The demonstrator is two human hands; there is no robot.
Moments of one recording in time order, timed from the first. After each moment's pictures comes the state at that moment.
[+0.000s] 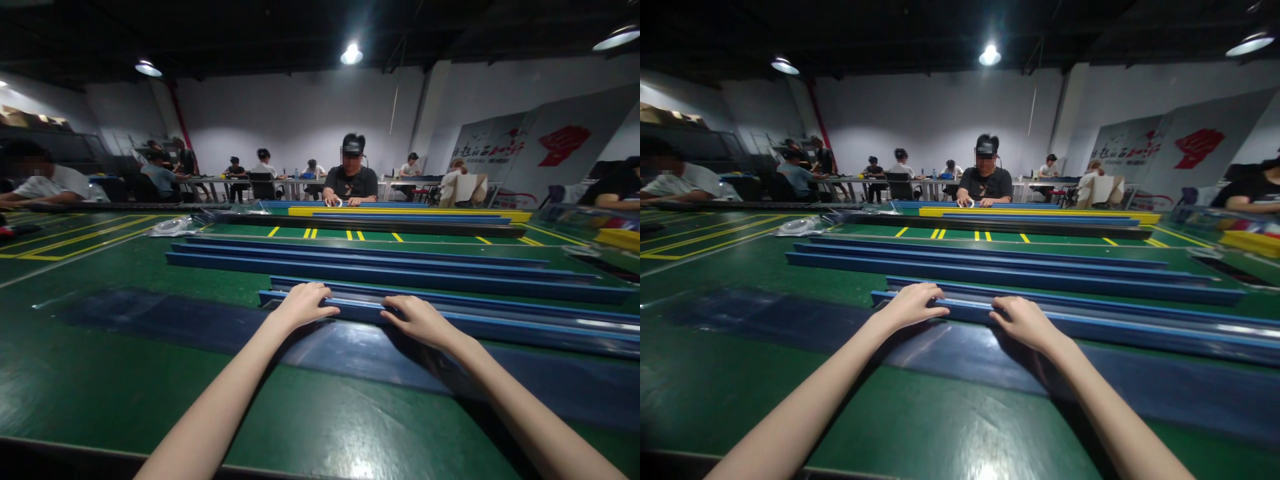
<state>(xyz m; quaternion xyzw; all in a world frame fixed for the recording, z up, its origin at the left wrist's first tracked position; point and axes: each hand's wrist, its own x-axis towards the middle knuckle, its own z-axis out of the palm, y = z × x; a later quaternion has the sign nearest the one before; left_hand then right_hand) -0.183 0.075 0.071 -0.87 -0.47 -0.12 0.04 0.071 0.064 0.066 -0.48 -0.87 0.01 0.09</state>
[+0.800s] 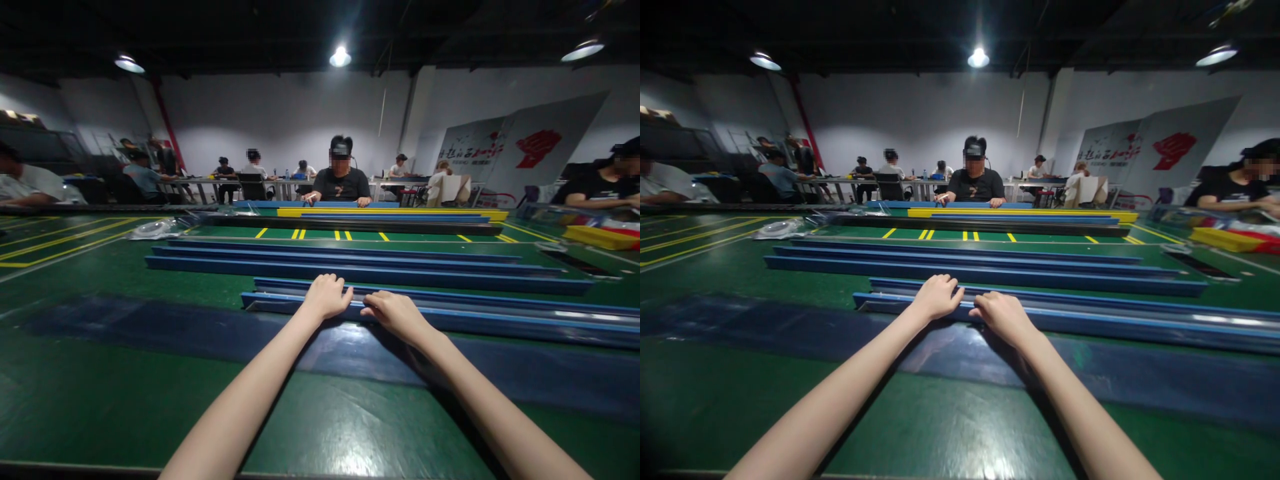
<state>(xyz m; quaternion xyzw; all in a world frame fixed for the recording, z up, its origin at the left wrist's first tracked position) -0.104 0.099 0.054 -0.83 -0.50 -0.17 0.16 0.069 0.060 0.065 -0.49 -0.86 -0.11 0.08</state>
